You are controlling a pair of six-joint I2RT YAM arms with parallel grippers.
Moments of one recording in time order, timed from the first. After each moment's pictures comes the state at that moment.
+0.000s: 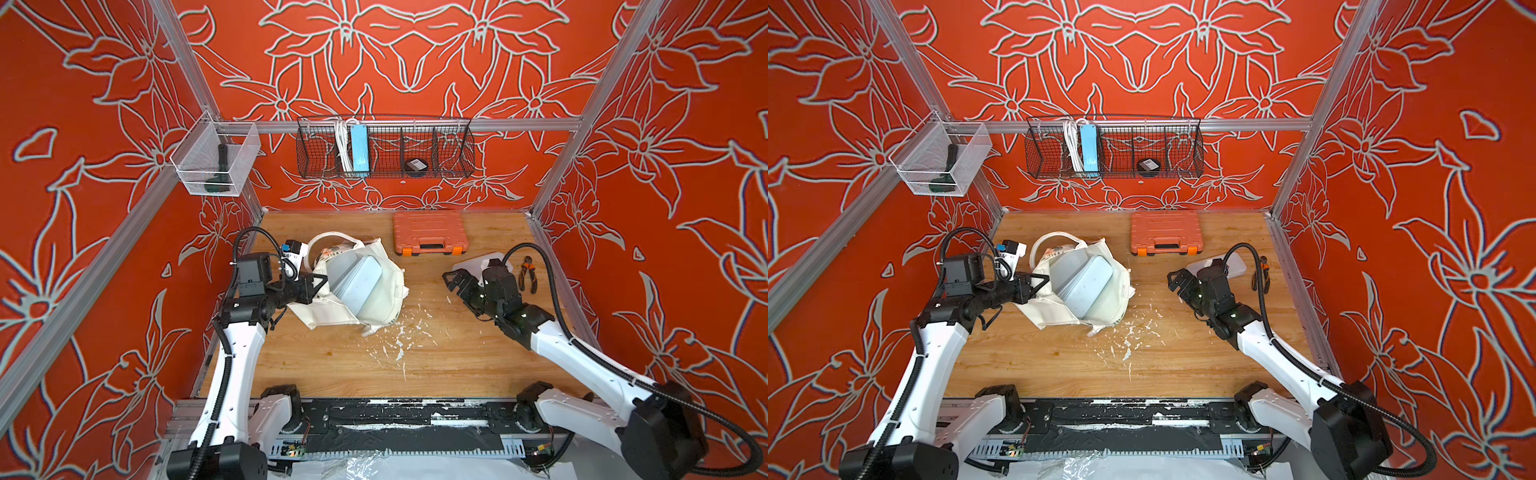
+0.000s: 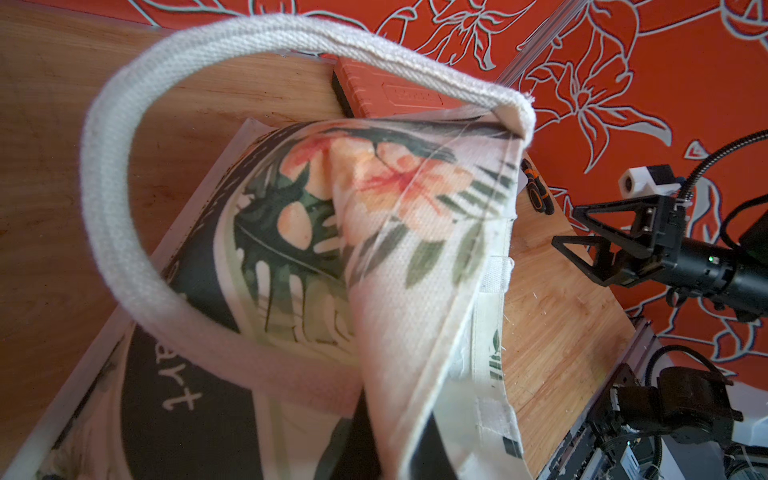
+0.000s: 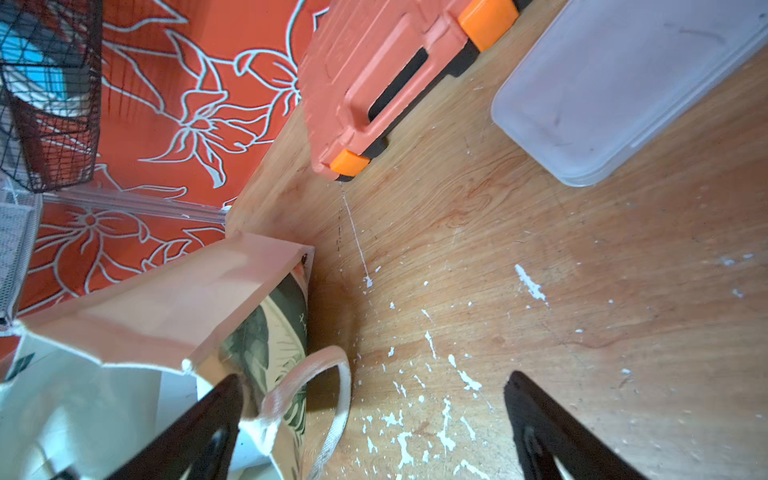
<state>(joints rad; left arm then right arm) 0.19 0.96 0.91 -0.68 0.74 0.00 0.49 1.05 0.65 -0.15 0.01 1.08</state>
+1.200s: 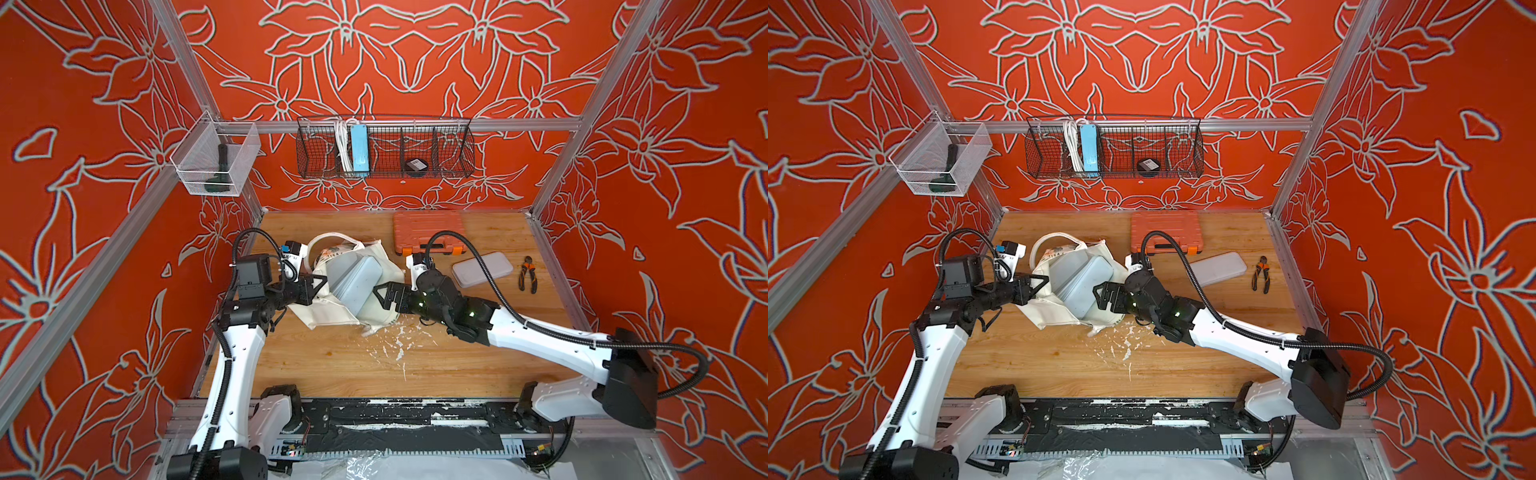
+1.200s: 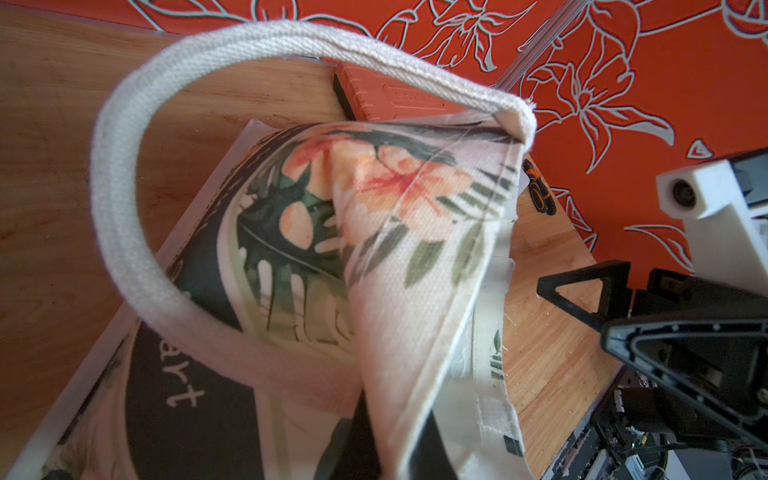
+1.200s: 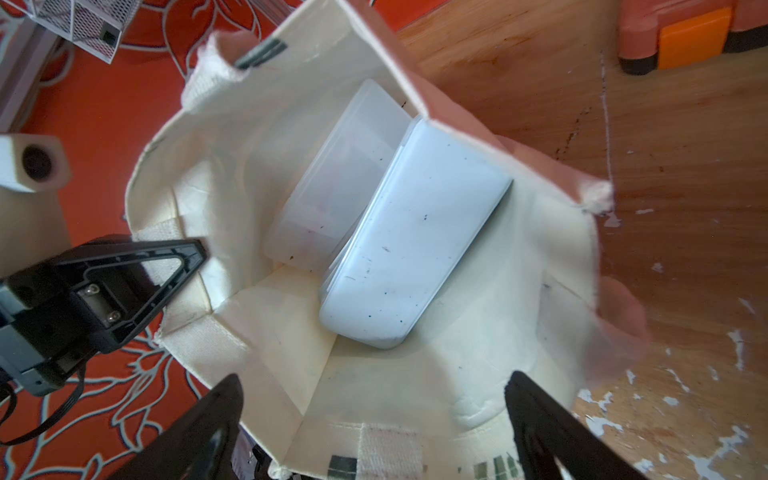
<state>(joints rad) 0.19 0.94 0.90 -0.67 0.73 0.00 0.99 1.39 1.00 -0.08 0.11 0.92</state>
